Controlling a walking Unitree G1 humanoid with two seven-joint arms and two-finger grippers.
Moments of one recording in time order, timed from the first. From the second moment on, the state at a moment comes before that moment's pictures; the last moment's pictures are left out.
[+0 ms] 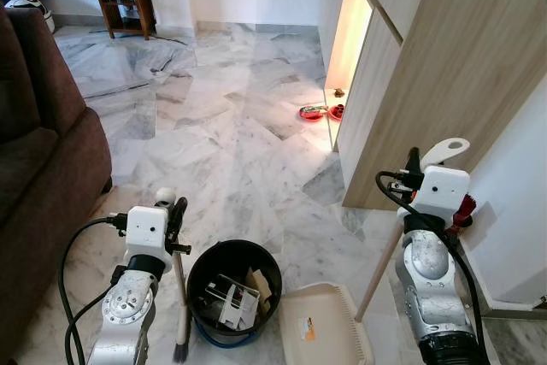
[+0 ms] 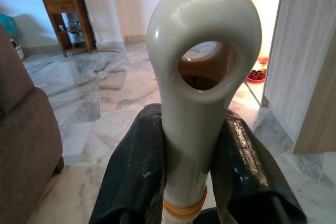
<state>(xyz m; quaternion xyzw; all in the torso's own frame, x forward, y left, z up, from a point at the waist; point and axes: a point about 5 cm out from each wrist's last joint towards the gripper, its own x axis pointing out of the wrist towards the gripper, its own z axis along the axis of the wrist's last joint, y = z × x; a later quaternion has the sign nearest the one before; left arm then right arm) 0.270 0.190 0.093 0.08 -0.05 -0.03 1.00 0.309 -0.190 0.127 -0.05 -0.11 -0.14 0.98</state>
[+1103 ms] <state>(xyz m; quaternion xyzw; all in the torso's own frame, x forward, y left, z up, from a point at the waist) 0.277 0.182 0.102 0.05 -0.06 -0.04 1.00 0.315 -0.201 0.133 -0.07 -0.12 -0.14 0.98</state>
